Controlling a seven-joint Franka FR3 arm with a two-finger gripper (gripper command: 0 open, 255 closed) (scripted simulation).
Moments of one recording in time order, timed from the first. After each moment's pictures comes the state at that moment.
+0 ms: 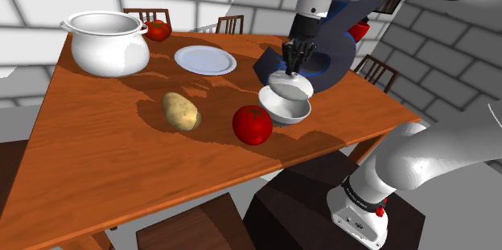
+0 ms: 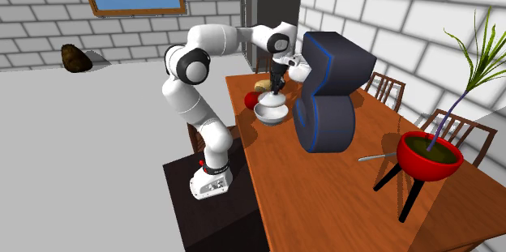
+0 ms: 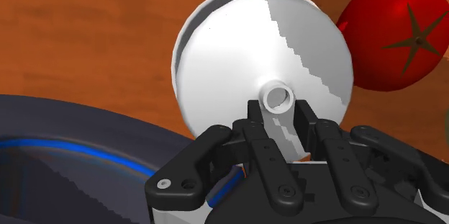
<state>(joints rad) 0.03 -0.45 0.07 -2.18 0.12 1.62 0.25</state>
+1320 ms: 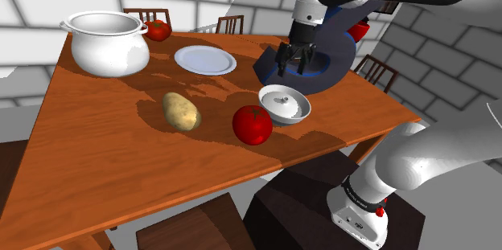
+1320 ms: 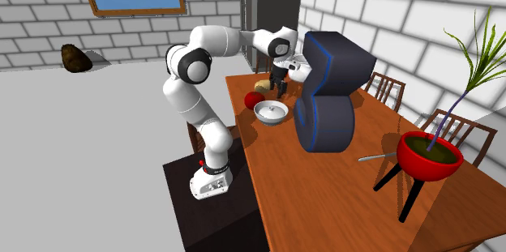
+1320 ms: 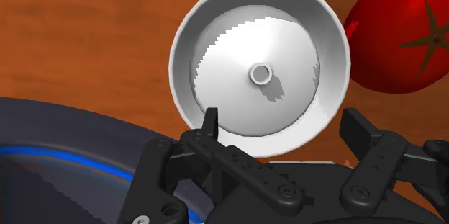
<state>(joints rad) 0.03 -0.44 0.07 -2.22 0.12 1.66 0.24</state>
